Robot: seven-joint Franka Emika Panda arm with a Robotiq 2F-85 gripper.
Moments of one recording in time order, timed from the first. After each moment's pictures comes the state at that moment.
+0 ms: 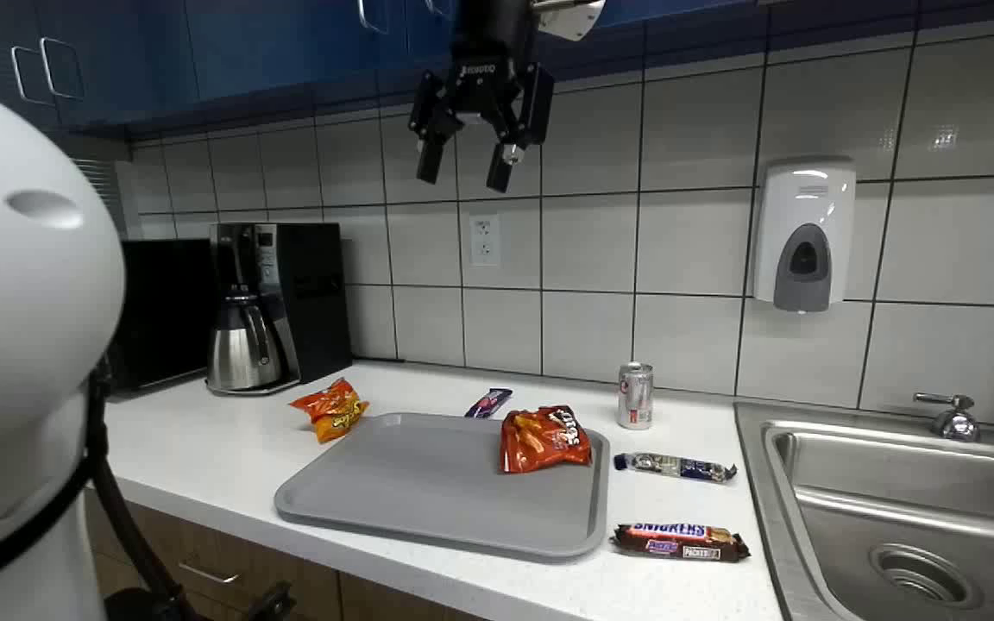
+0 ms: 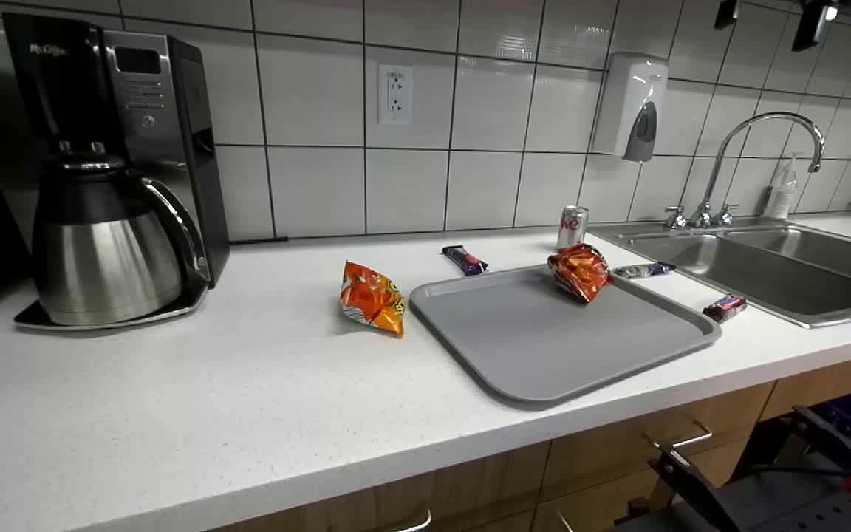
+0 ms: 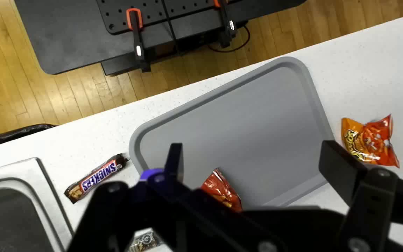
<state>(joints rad) -0.07 -0.45 -0.18 -2.22 0.08 1.56 -0.01</state>
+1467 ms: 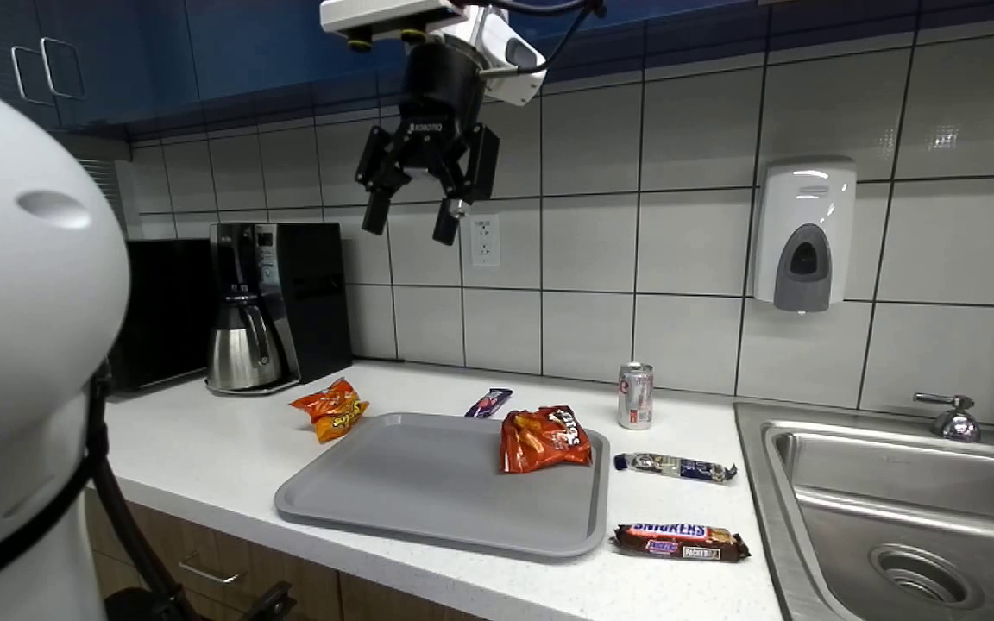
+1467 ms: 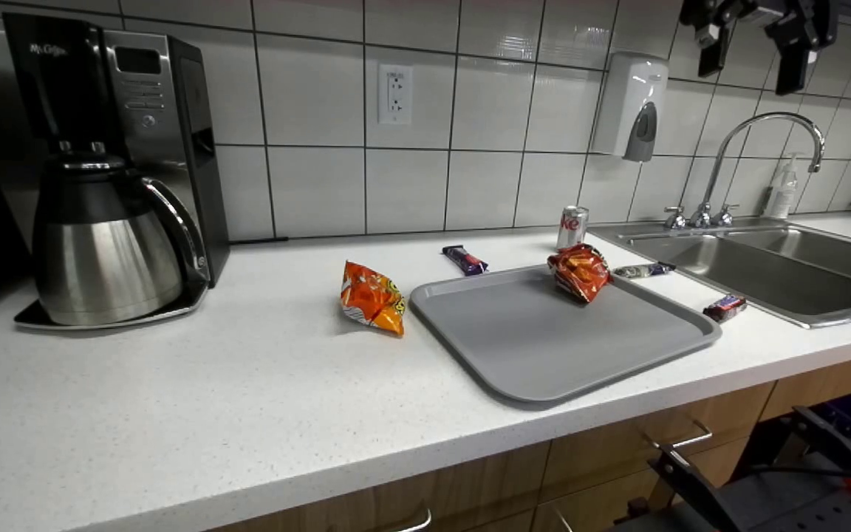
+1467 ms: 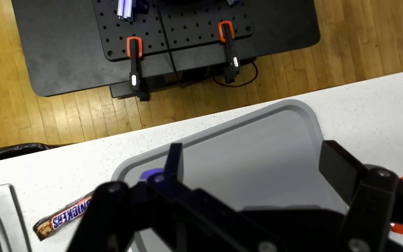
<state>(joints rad) -0.06 -0.47 -0.08 -2.36 0.08 1.57 -0.02</state>
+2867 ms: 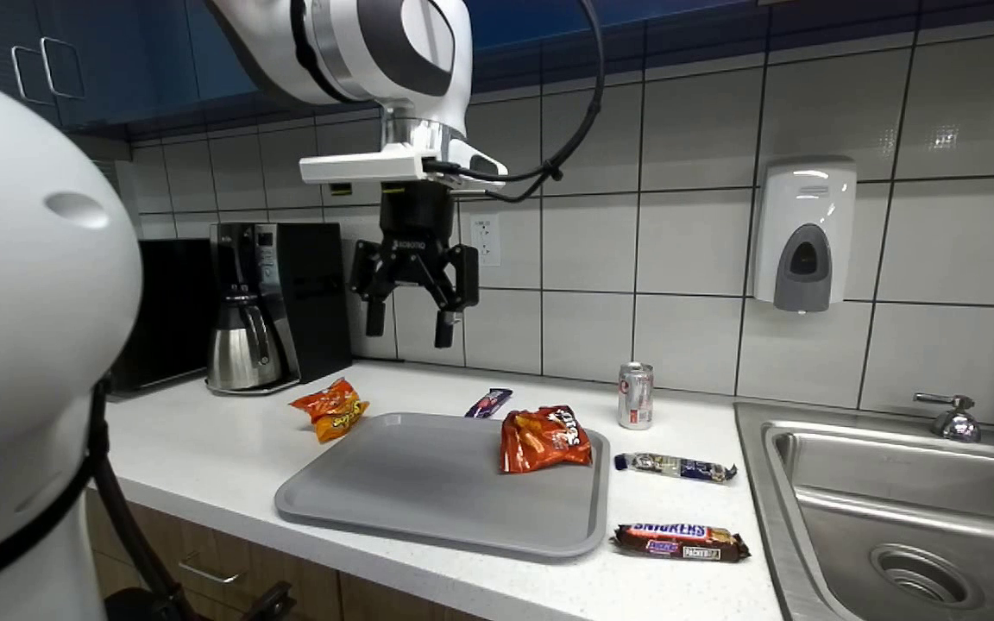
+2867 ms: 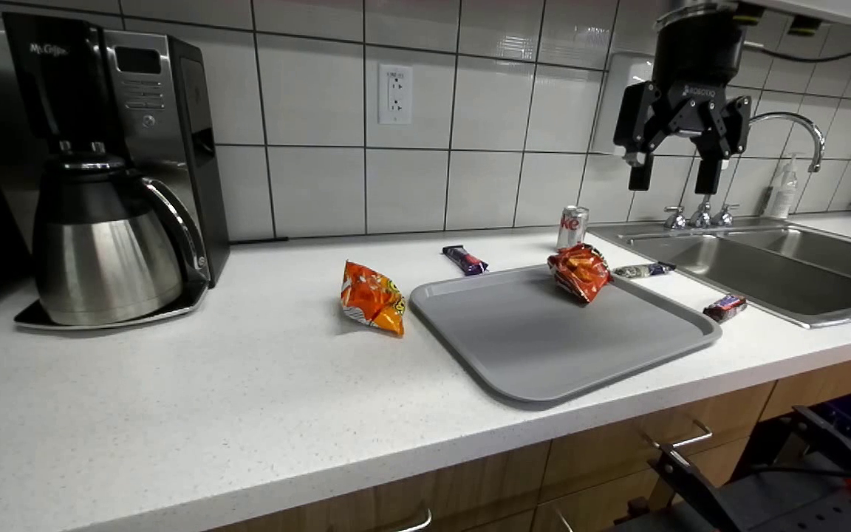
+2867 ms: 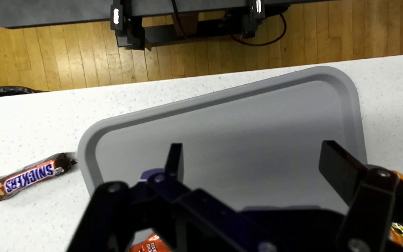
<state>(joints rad) -0.02 -0.42 0.00 -2.61 0.04 2.02 -0.02</state>
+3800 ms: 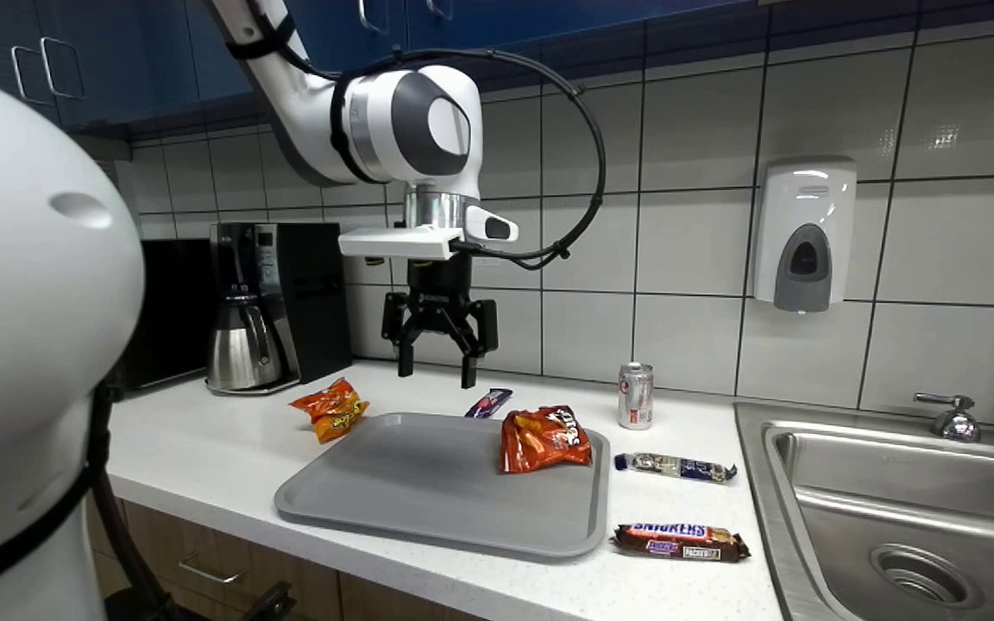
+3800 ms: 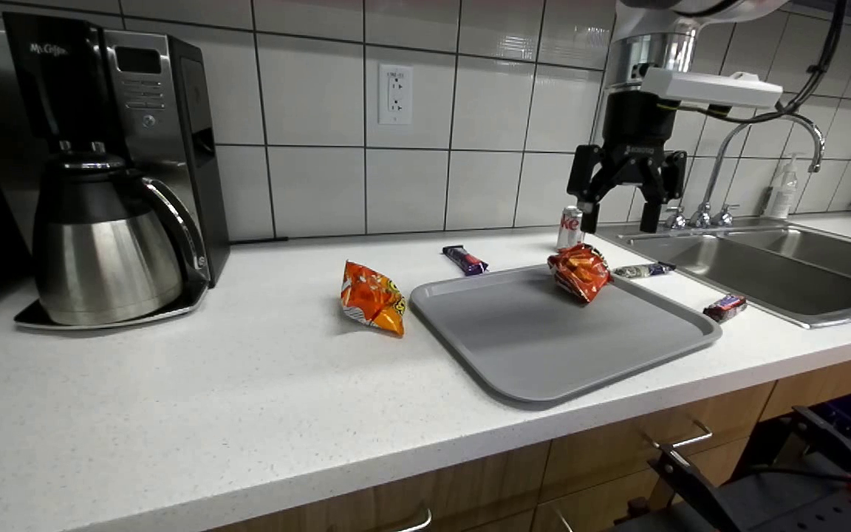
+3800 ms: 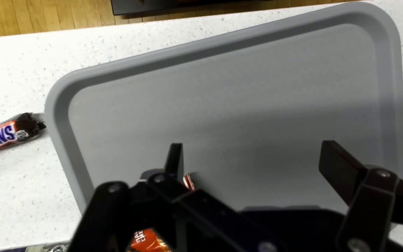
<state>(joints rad) -0.01 -0.18 0.02 -2.56 0.03 2.28 0.00</state>
